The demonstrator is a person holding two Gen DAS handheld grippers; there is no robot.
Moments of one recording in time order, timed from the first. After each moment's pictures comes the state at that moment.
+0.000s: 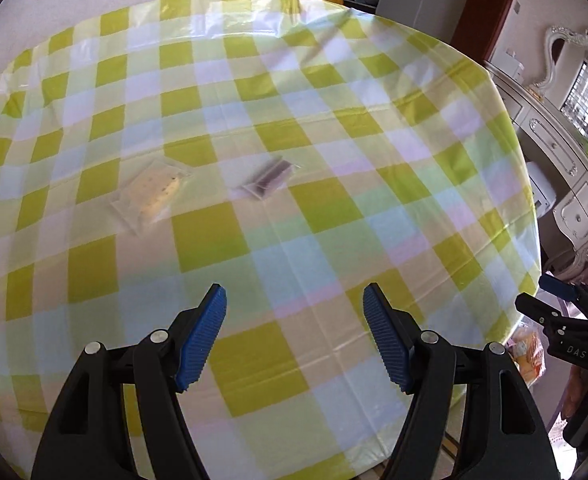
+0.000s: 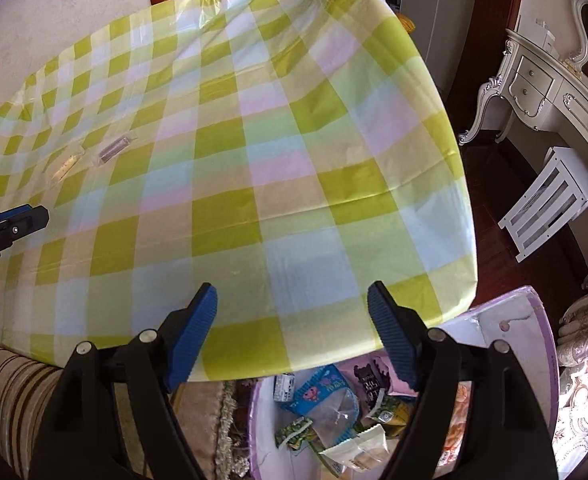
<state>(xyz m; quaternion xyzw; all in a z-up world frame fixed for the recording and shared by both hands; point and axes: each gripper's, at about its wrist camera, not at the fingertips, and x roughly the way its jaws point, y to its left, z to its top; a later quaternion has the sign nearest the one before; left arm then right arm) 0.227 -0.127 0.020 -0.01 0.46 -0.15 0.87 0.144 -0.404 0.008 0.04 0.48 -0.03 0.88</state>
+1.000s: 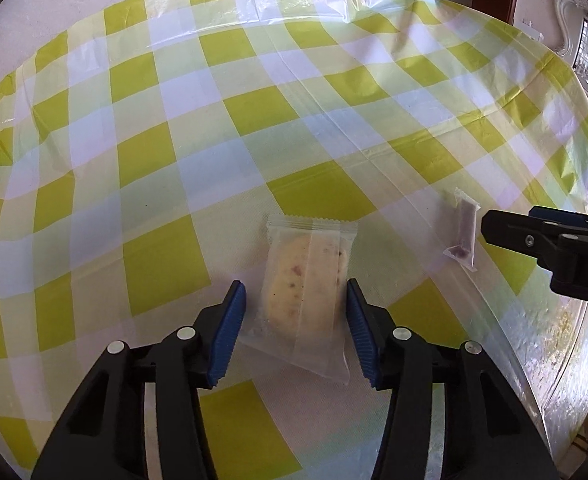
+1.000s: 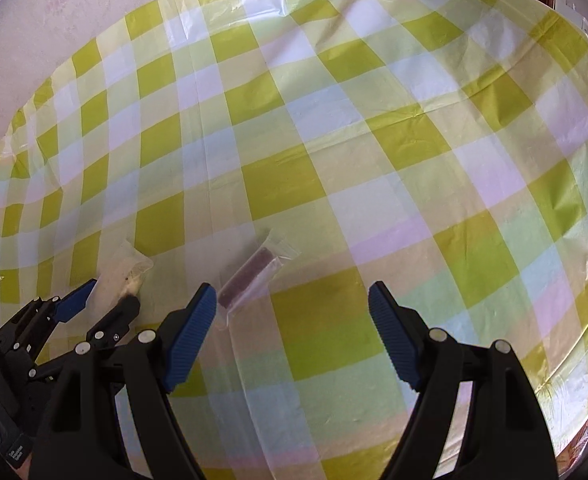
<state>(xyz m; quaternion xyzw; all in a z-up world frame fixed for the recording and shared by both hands) 0.347 -0.060 -0.027 0.08 0.46 -0.14 0.87 0.333 -0.230 -0.005 0.11 0.50 -0.02 0.86</state>
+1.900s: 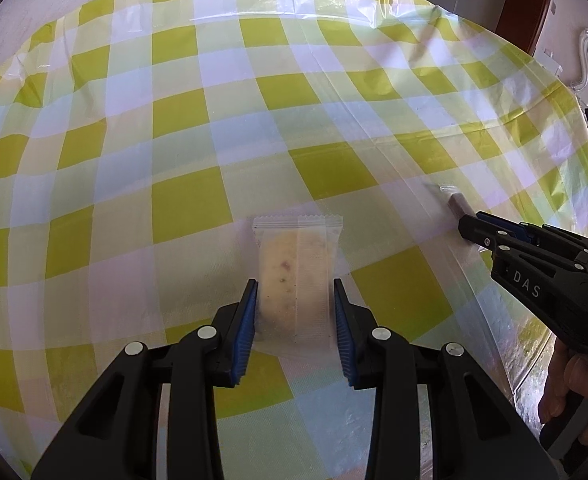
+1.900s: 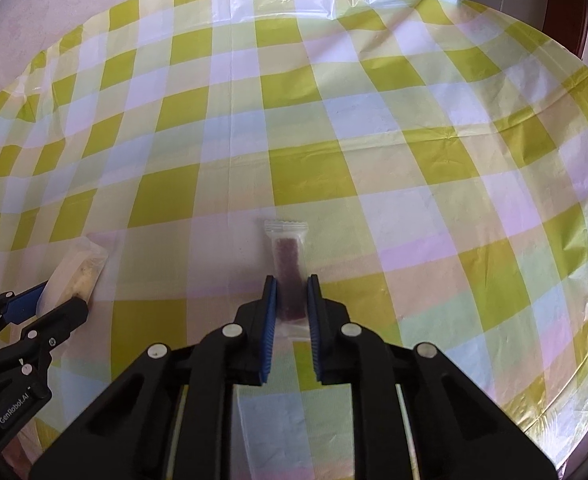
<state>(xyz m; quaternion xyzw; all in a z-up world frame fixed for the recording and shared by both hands) 0.316 -0.038 -0.018 0.02 0.48 -0.12 0.87 0.318 -0.210 -0.024 0.01 0.48 0.00 0.88</state>
